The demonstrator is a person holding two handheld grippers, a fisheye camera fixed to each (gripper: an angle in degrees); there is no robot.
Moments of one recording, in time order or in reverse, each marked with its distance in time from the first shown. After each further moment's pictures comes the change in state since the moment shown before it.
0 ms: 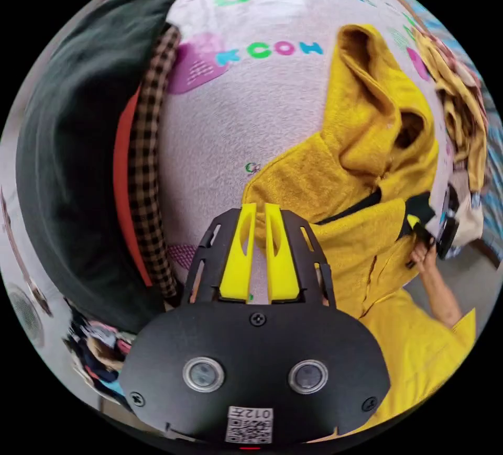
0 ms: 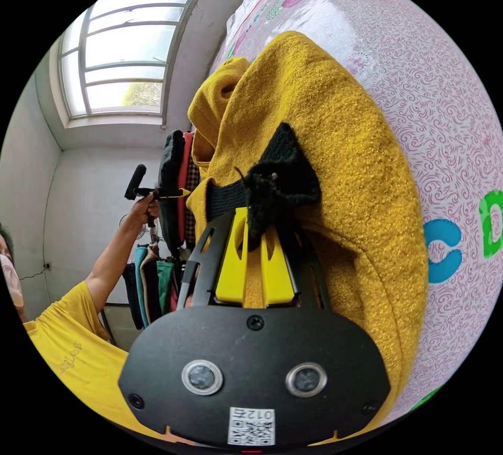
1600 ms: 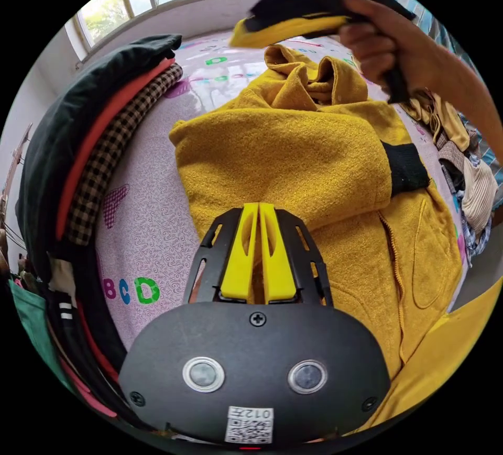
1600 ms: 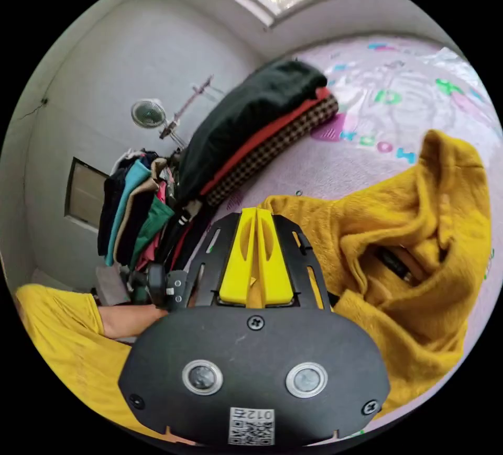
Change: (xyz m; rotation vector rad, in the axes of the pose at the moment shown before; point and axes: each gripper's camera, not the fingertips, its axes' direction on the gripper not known) left arm 0.117 0.268 0.206 0.638 -0.077 -0.171; right arm -0.302 -0.155 0.421 -0.497 0.099 -0.704
